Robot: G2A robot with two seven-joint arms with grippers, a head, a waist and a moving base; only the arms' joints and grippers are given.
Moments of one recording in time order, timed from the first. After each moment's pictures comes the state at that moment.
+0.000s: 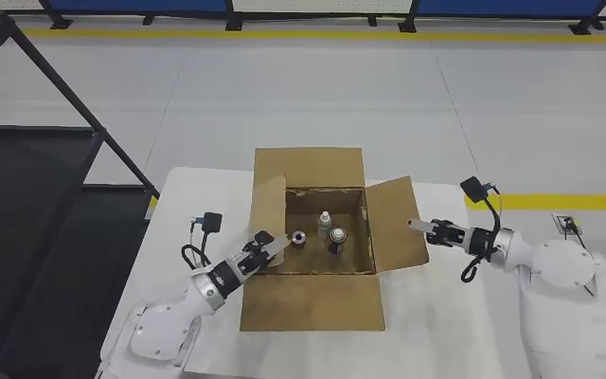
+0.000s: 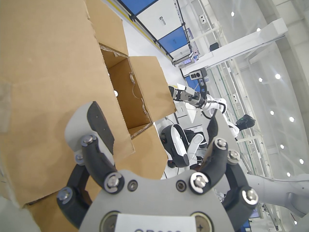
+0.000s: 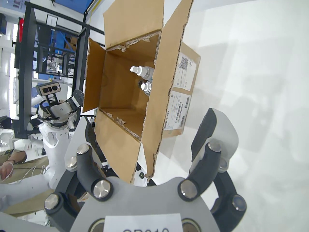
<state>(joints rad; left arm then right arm) 1.18 -1.23 -1.37 -1.78 0.14 -0.18 -0.62 -0.85 -1.29 1.77 -1.43 -0.37 -0.21 1.37</state>
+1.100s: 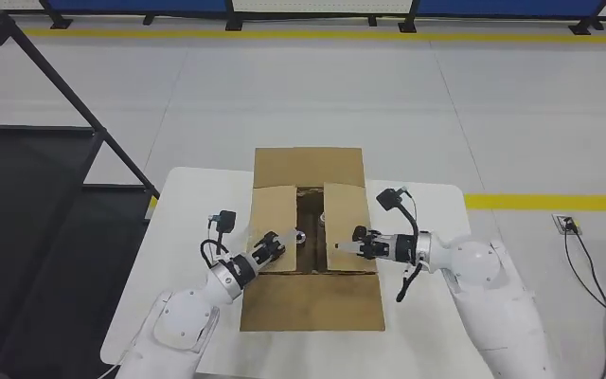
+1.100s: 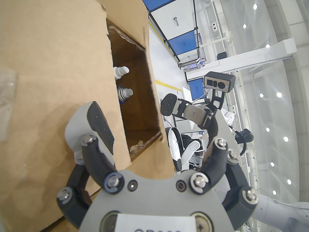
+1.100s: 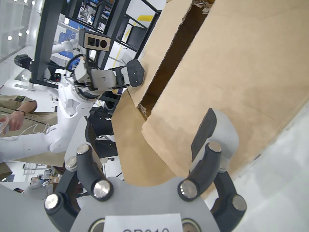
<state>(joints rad) 1.10 -1.24 -1.28 -1.63 0.10 -0.09 -0.52 -0.81 -1.27 1.31 -1.39 -0.25 -0.36 1.08</state>
